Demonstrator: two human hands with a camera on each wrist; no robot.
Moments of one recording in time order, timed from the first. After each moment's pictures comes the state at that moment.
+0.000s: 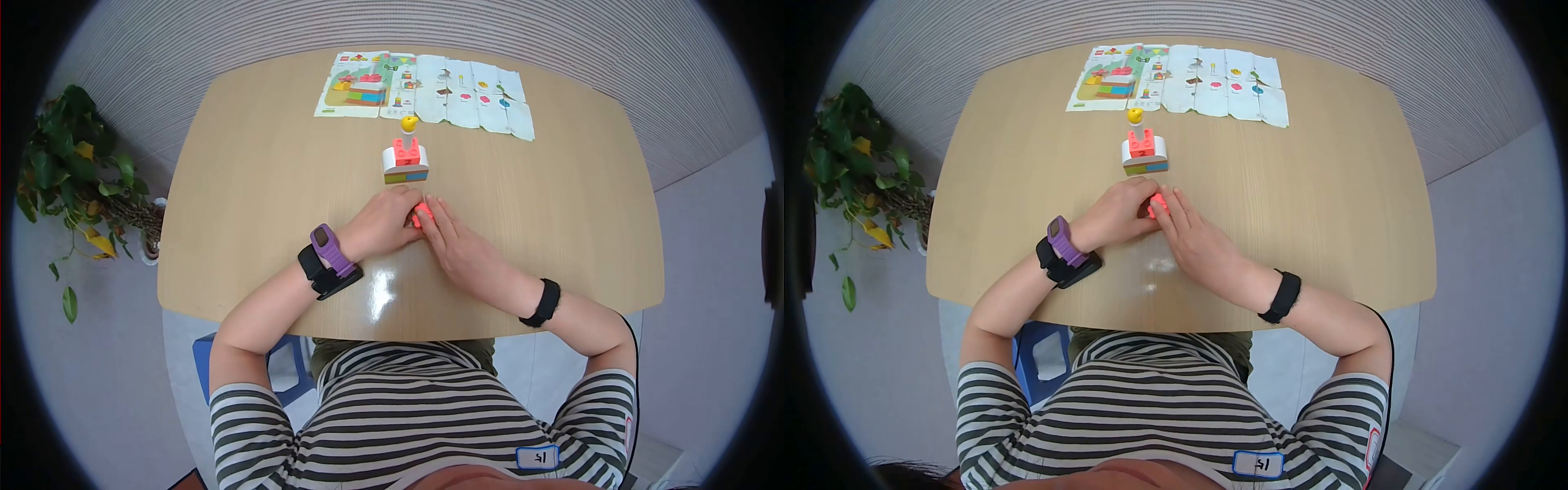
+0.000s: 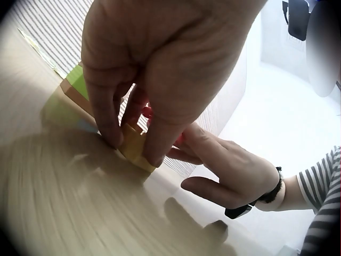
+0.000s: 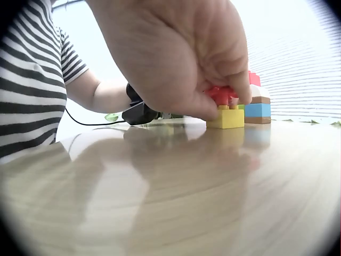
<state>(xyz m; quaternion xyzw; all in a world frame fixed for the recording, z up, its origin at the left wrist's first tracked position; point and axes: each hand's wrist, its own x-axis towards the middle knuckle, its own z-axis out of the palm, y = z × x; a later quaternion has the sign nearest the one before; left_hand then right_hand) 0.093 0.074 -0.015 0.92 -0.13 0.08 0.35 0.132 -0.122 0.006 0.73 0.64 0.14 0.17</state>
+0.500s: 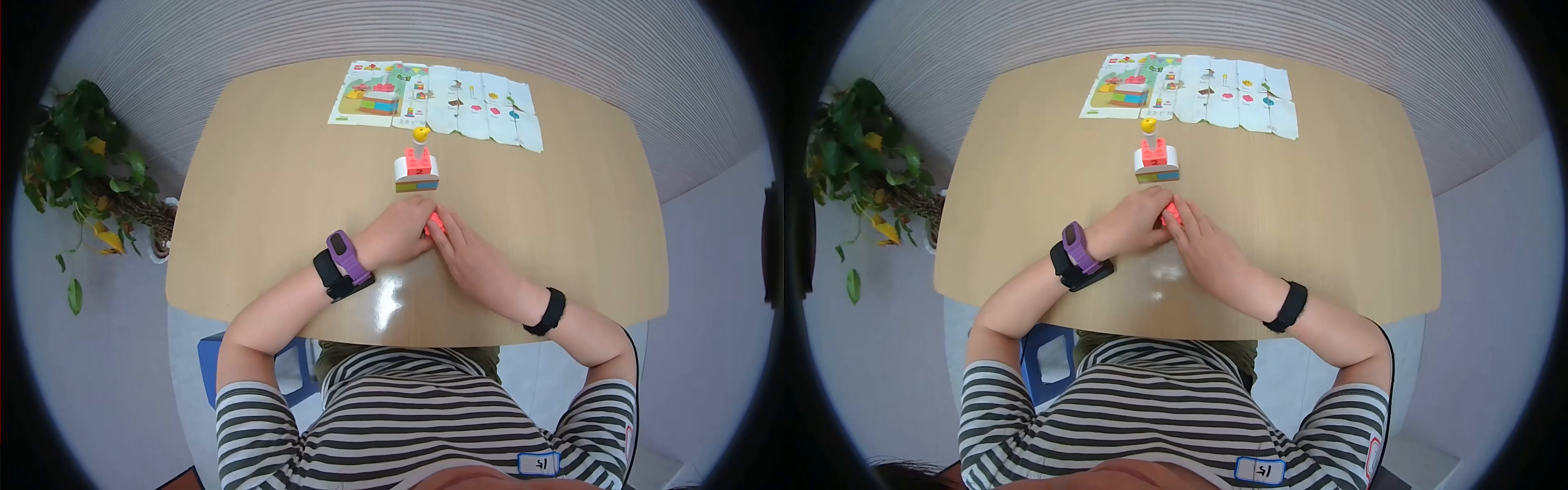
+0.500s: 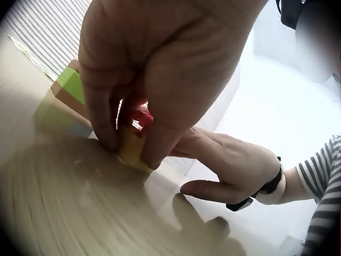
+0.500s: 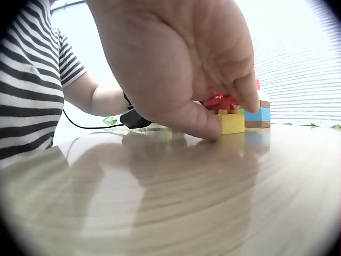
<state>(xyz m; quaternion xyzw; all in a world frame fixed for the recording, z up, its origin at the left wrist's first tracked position) 0.093 0.067 -0.010 0.93 -0.11 0.02 0.34 0.133 -0.123 -0.002 0.78 0.61 0.08 0.07</state>
